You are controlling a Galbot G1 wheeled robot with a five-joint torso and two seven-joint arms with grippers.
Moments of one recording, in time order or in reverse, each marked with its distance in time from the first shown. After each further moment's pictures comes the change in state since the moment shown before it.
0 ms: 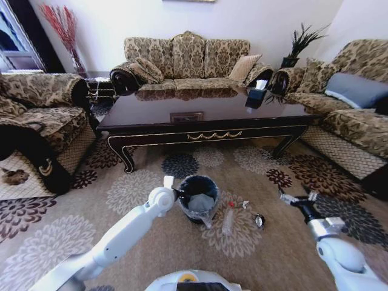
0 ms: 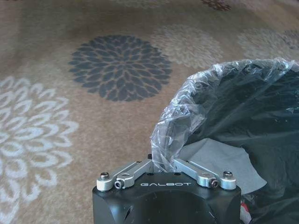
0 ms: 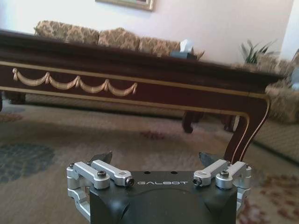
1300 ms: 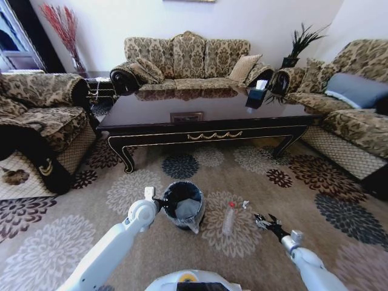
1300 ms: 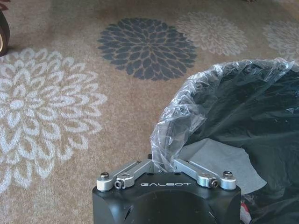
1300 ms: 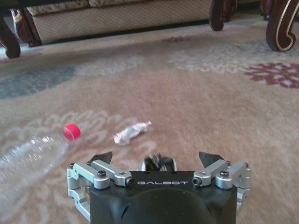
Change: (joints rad) left arm 0.218 0.065 -0.144 -0.101 0.060 0.000 0.045; right arm 0.387 0.048 -0.275 -0.756 0.032 0.036 -0.338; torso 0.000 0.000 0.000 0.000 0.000
